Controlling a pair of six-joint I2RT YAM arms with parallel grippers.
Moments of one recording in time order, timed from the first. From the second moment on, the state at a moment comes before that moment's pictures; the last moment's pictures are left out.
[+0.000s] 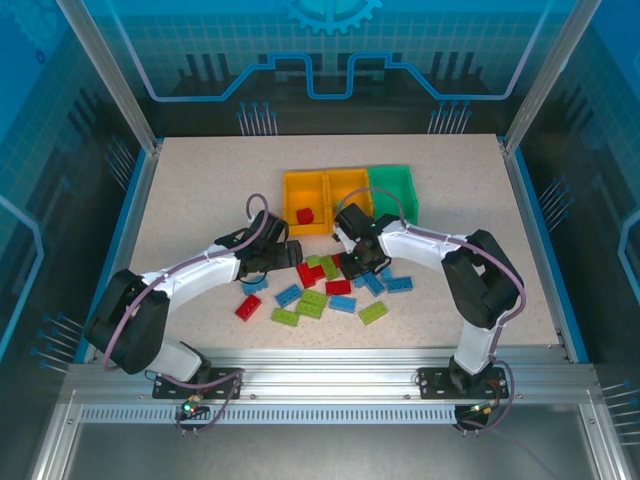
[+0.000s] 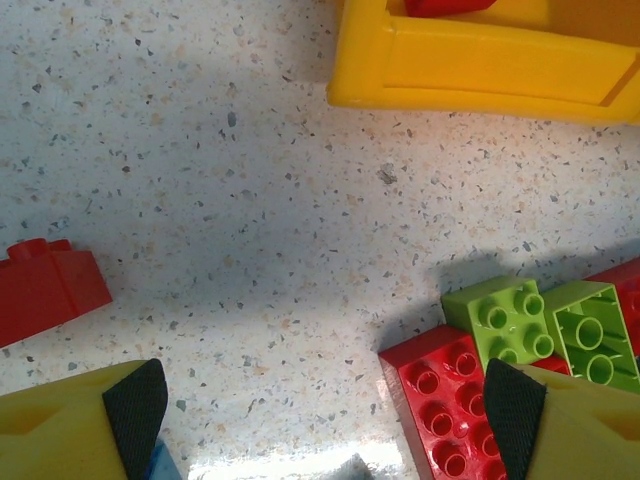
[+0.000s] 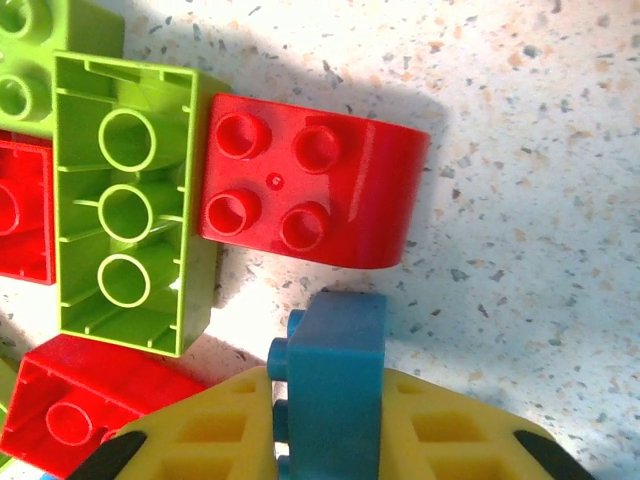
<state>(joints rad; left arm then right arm) -0.51 1.47 0.83 -0.39 -0.10 -0.67 0.66 1.81 1.17 -0.68 -0.06 0.19</state>
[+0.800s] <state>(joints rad) -0.46 1.40 0.77 -0.43 -0.14 -0.69 0.29 1.88 1.53 -0.66 0.06 0.22</state>
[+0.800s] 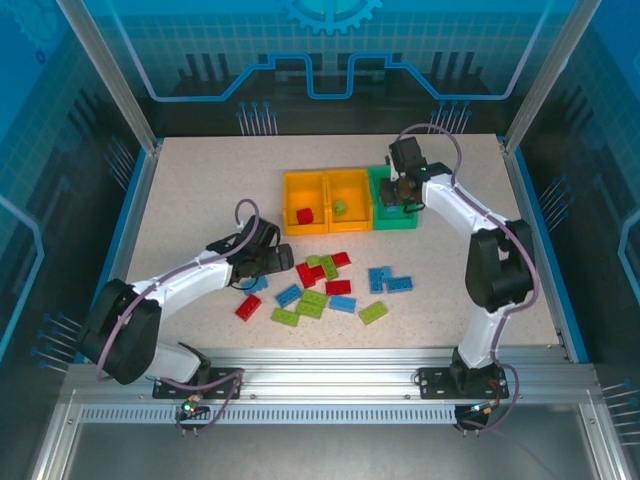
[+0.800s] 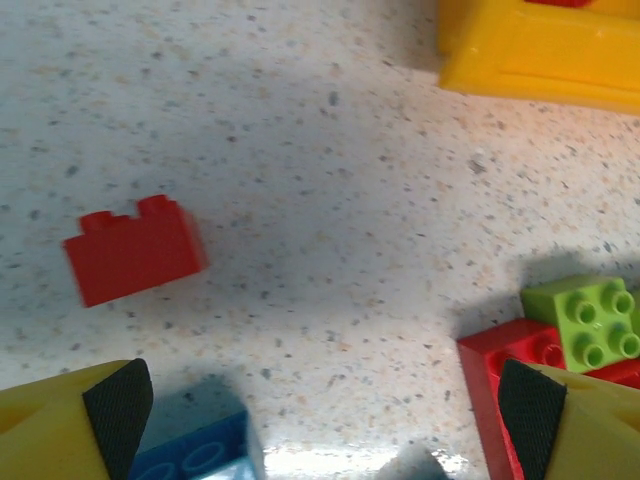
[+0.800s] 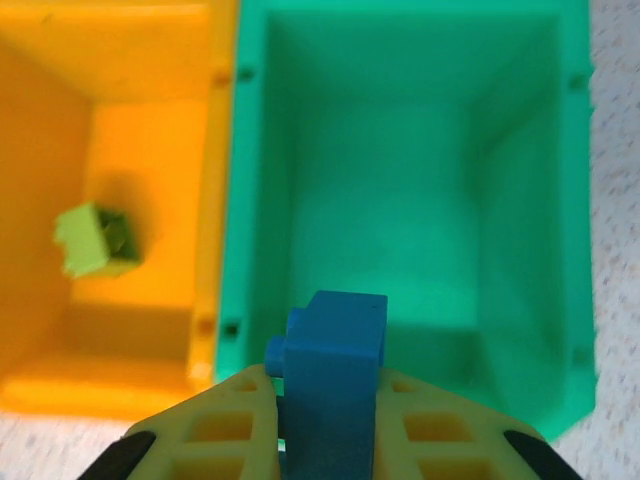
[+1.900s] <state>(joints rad) -0.28 1.57 0.83 -0.44 -0.13 -0.68 0.26 1.72 1.42 -0.68 0.03 0.23</state>
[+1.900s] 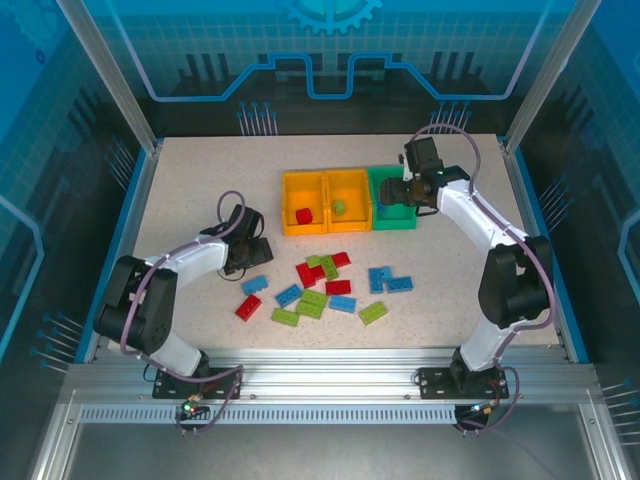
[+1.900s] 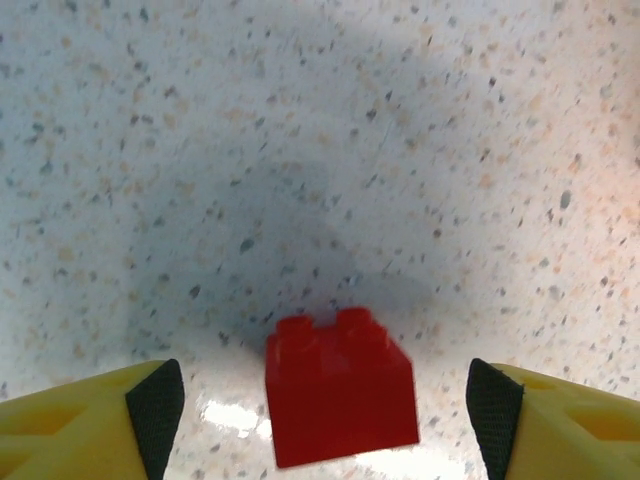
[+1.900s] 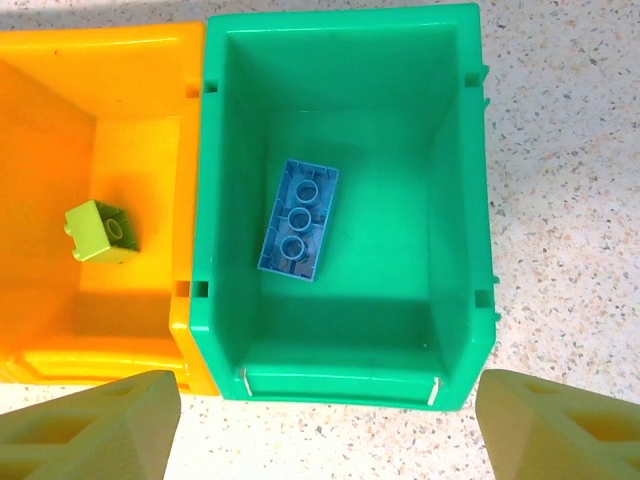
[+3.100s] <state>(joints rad) -0.27 1.53 1.10 -0.46 -0.02 -0.61 0.32 1.49 1.12 -0.69 0.05 0.25</state>
